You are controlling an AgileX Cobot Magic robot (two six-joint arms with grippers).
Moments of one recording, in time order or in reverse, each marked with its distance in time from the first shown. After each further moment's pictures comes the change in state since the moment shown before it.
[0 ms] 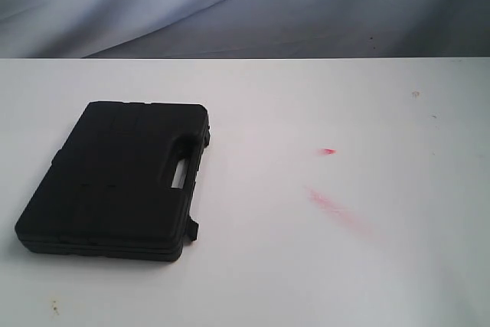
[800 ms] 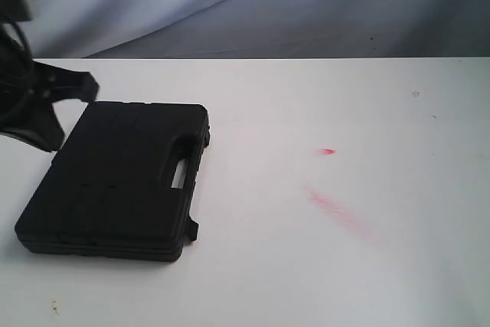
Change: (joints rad) left arm -0.314 0.624 -0.048 -0.066 0.049 -0.252; right arm 0.000 0.000 0.000 0.000 0.000 0.000
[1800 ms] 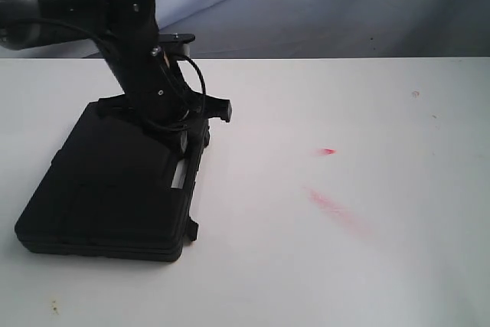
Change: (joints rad) left arm -0.183 0.509 -0.273 0.021 -0.199 -0.111; right arm 0.000 0.000 0.000 0.000 0.000 0.000
